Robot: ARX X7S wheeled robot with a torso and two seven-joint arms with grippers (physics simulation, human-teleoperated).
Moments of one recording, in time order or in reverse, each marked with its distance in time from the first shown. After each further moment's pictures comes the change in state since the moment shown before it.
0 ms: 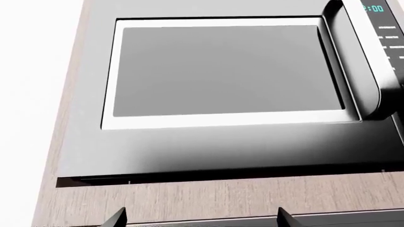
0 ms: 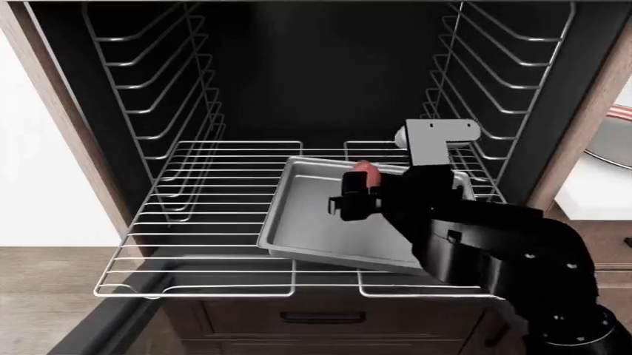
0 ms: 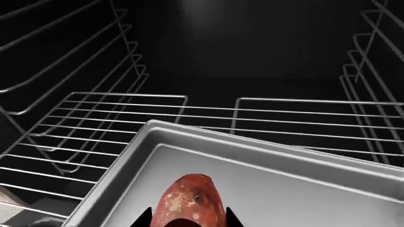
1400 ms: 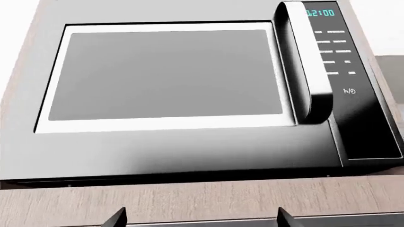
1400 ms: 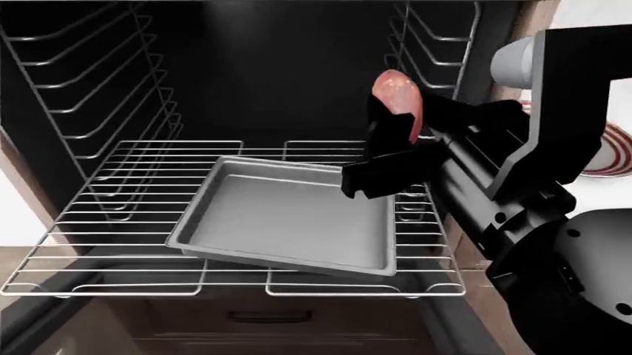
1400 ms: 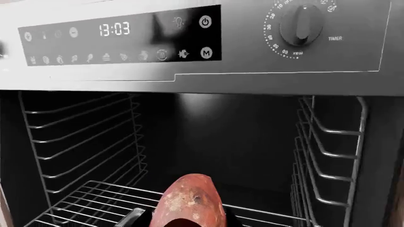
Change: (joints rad) left arm 0.030 -0.015 0.022 0.035 0.053 0.033 0.009; right arm 0.192 0.133 0.155 -0.532 0.528 -0.005 0.487
